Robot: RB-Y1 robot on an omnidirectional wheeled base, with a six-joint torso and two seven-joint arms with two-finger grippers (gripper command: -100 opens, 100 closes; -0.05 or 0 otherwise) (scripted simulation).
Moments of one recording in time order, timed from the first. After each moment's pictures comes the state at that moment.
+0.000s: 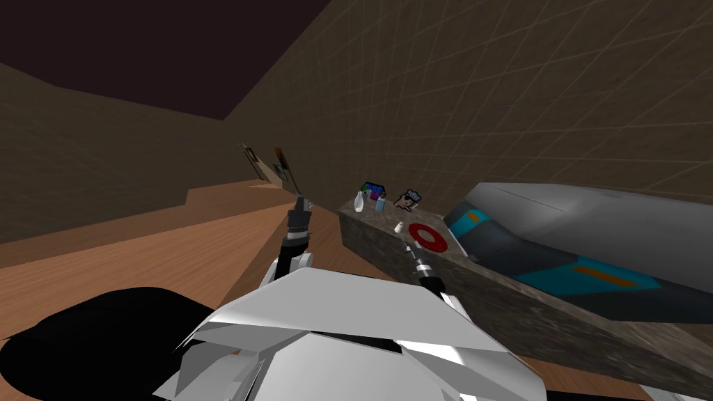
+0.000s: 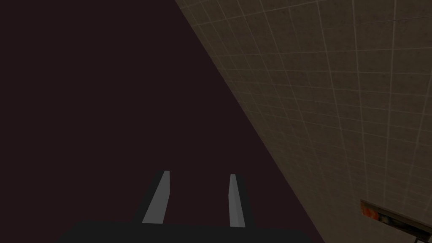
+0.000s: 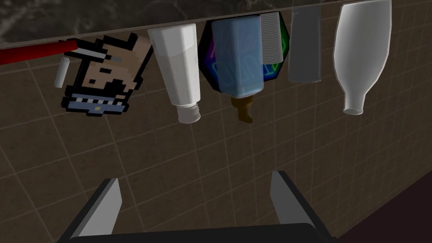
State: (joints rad) left arm 0.51 -0.05 0.03 -2.24 -0.09 -0.59 -0.05; right arm 0.49 -0.26 -0.11 -1.69 0.46 -0.39 0.71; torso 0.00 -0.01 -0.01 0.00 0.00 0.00
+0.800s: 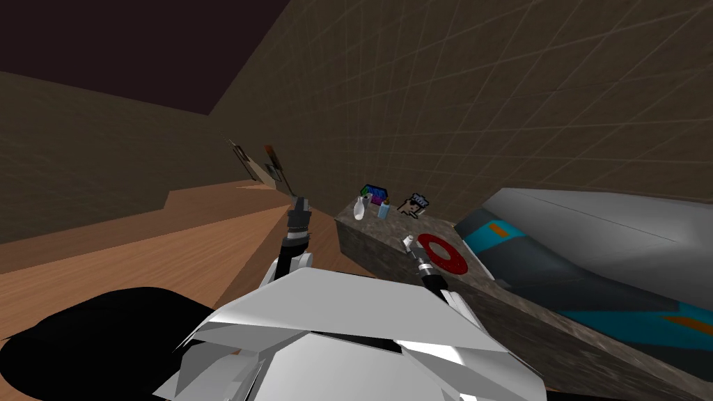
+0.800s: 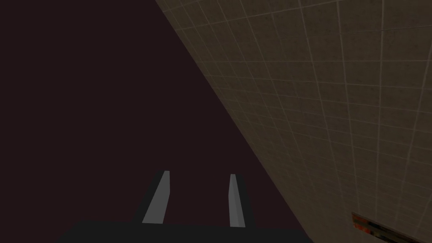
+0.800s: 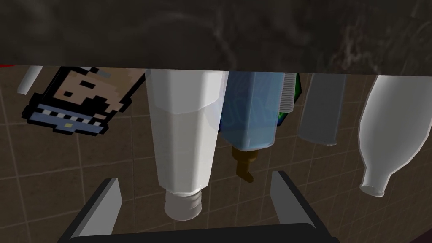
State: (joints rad) left arm 0.51 -0.05 0.03 -2.24 -0.09 -0.59 -0.05; right arm 0.46 -0.31 -0.12 -1.66 0.60 -0.34 0.73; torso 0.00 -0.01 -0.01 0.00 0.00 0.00
